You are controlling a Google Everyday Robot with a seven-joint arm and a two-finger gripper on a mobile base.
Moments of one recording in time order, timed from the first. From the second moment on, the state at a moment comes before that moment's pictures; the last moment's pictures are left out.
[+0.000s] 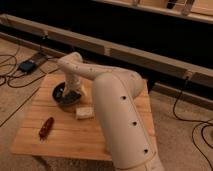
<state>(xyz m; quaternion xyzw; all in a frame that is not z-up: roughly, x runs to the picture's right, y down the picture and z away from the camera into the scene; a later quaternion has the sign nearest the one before) -0.187 0.058 0.915 -0.25 -0.29 -0.64 0.67</state>
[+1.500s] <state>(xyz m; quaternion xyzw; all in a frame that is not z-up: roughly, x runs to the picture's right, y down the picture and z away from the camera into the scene) -0.155 0.032 0.928 -0.25 -0.28 -0.63 0.68</state>
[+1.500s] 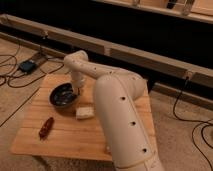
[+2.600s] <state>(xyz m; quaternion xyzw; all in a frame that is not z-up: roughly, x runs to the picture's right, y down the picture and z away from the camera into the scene) -0.118 0.043 0.867 -0.30 -0.27 -0.66 0.64</state>
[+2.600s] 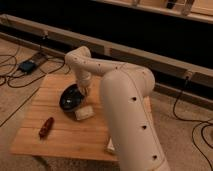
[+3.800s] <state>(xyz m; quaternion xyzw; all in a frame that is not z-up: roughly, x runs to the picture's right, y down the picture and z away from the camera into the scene) -0.242 0.055 0.864 -0.25 -0.33 -0.71 0.57</state>
